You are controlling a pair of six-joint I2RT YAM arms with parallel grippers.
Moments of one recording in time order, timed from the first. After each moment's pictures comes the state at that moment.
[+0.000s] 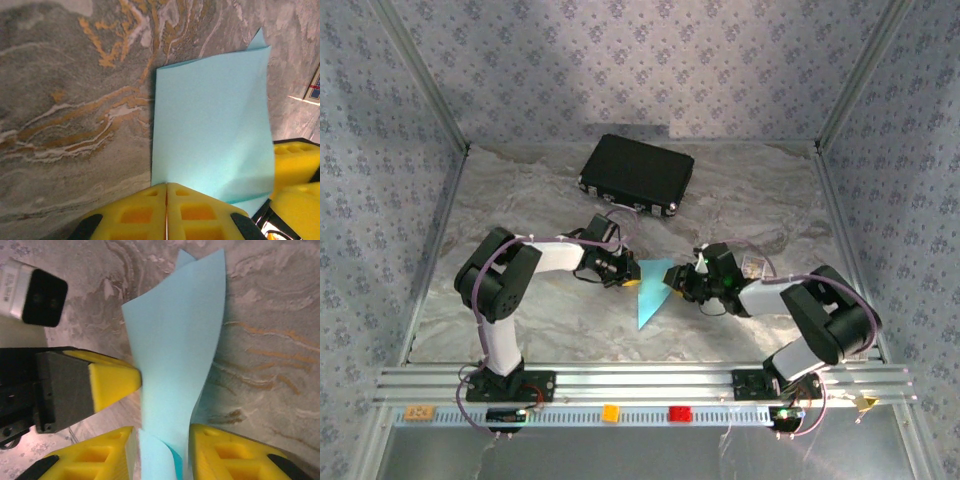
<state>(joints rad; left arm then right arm) -0.61 1.86 0.94 -0.16 0.63 -0.78 0.55 1.49 0.40 0.44 -0.47 1.09</state>
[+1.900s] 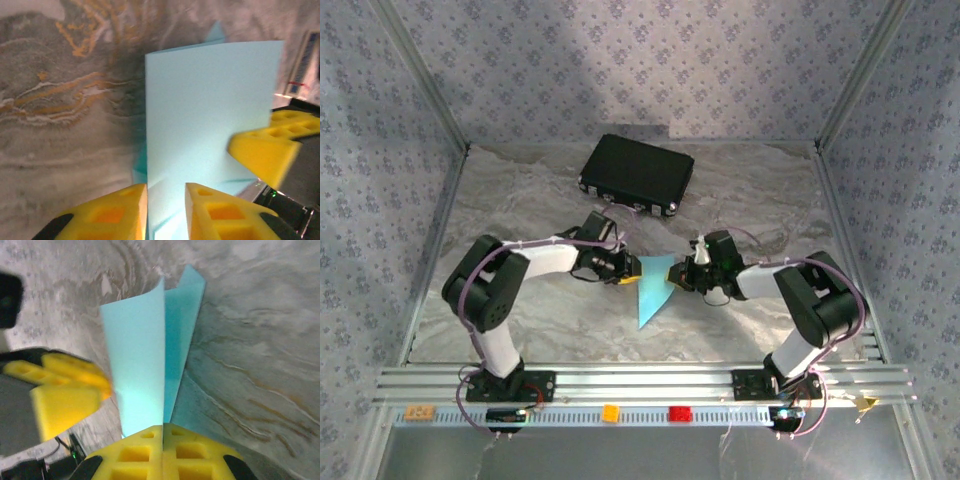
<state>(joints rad) -0.61 1.74 0.92 -0.19 0.60 -0.76 0.46 1.60 0.51 0.31 -0.61 0.91</state>
